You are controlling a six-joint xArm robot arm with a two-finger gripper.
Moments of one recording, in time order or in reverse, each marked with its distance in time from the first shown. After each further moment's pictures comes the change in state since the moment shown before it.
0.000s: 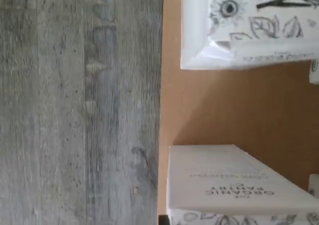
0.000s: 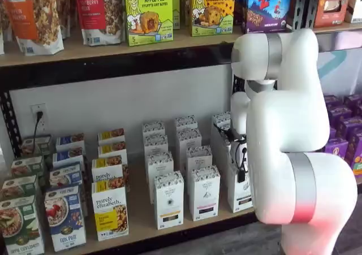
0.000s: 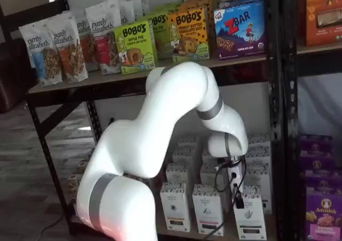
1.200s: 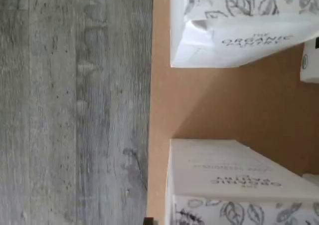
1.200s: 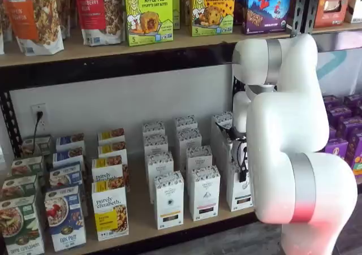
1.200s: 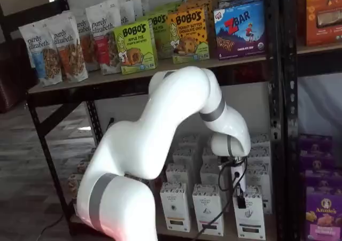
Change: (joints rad) arm -0.011 0.048 -0.085 0.092 0.042 -0.095
